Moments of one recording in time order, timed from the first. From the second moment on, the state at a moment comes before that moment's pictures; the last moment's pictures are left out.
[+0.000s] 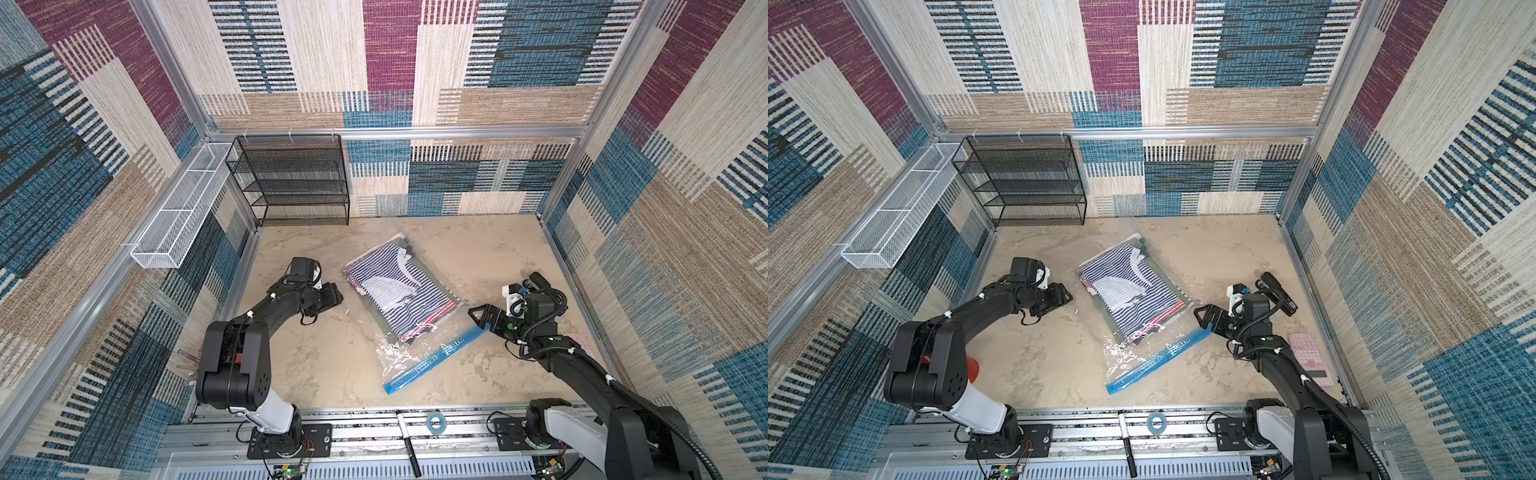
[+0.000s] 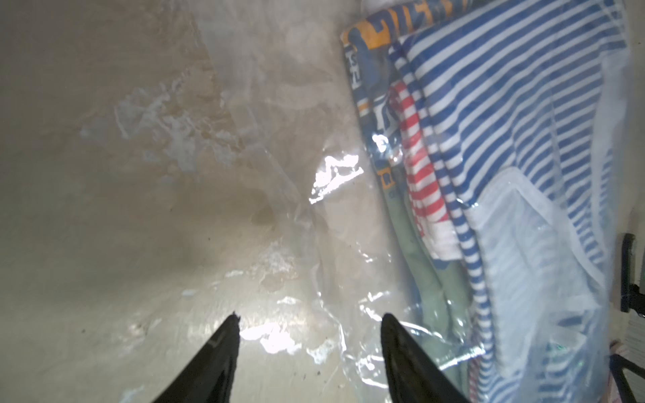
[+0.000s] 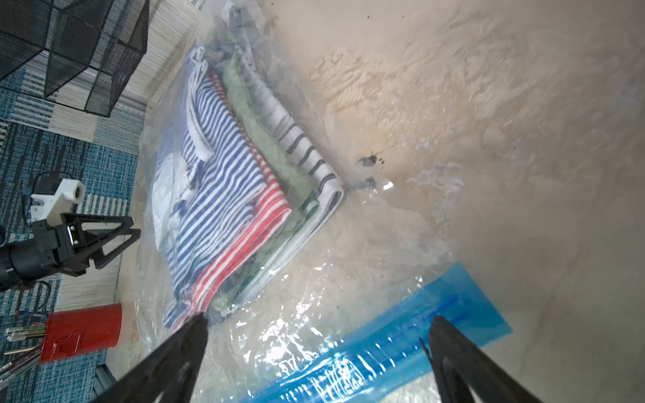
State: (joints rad) left arm -0.08 1.62 0.95 -0.40 0.28 -0.44; right arm 0.05 1.06 0.39 -0.07 -0.50 0.52
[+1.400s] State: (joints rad) left arm -0.08 1.09 0.48 -0.22 0.18 -0.77; right arm 0.29 1.66 0.69 0.17 -0.57 0.55
